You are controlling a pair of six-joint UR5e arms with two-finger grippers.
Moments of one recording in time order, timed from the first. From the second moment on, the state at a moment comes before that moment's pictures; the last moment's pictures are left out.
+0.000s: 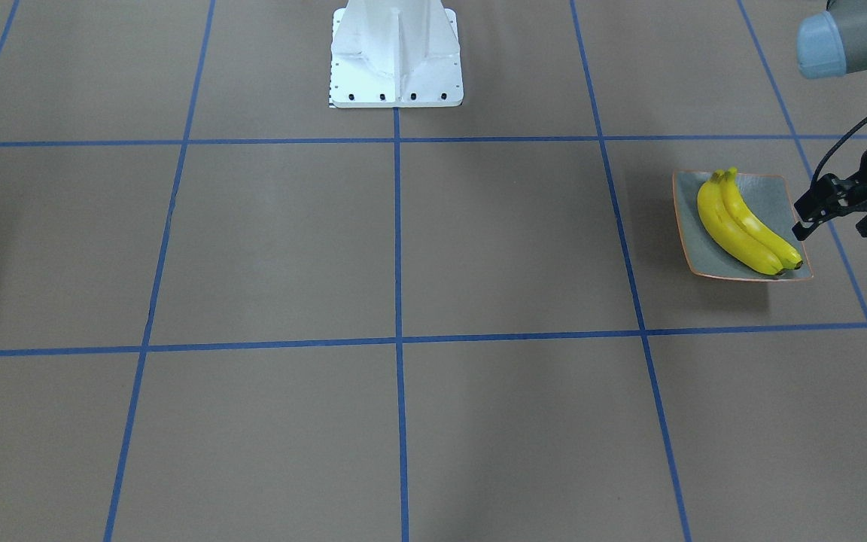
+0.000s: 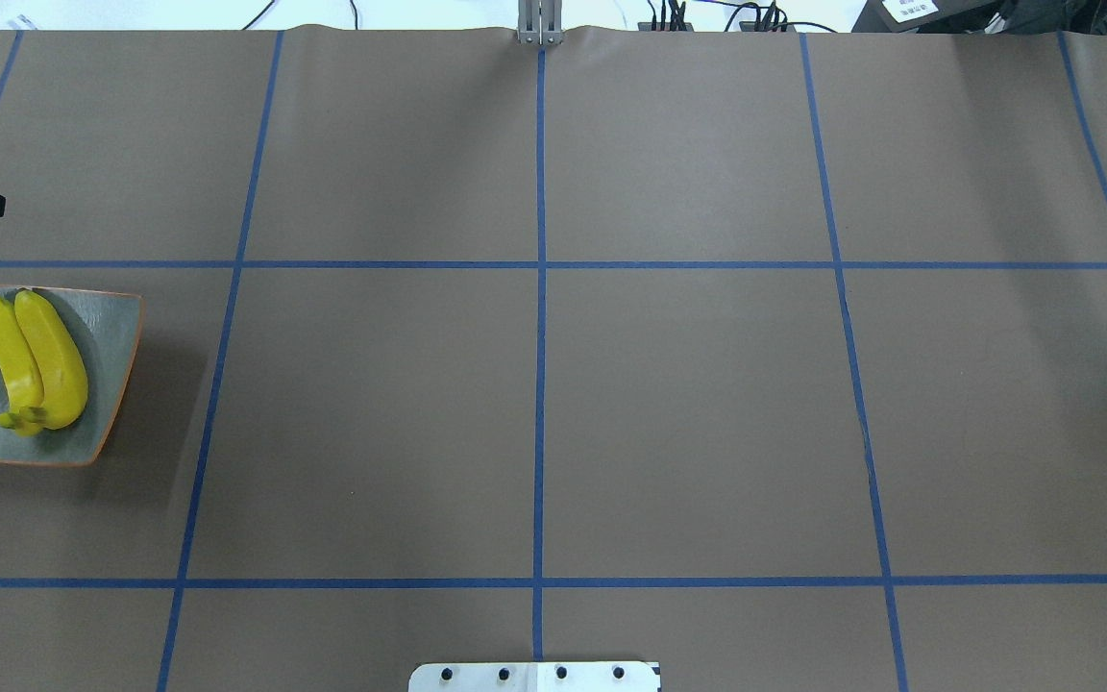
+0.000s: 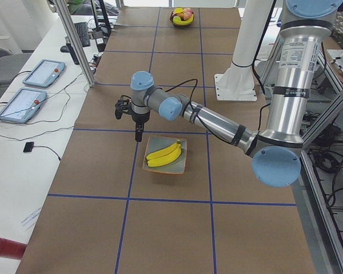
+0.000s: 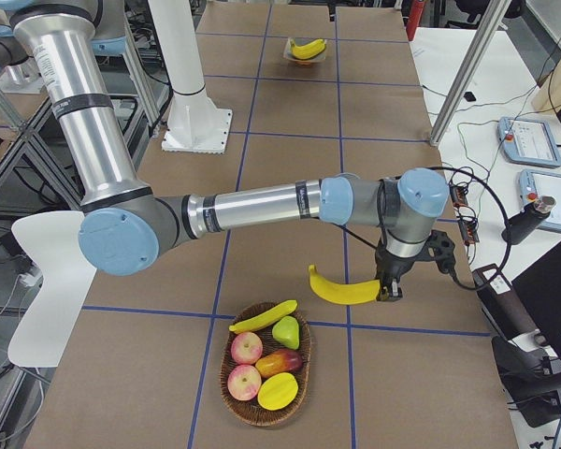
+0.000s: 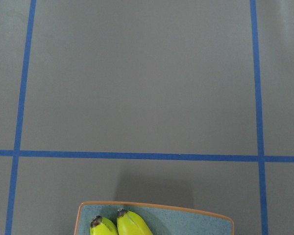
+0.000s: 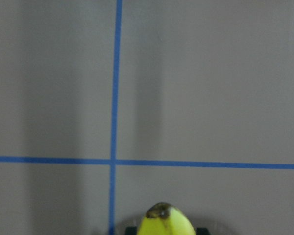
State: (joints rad) left arm -1.22 -1.69 -1.87 -1.68 -2.22 -0.62; right arm 1.59 -1.20 1.47 -1.81 2.29 0.04
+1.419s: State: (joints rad) left arm -1.20 -1.87 -1.91 -1.69 -2.47 -0.94; right arm 1.02 -1.04 1.75 -1.47 2.42 1.10
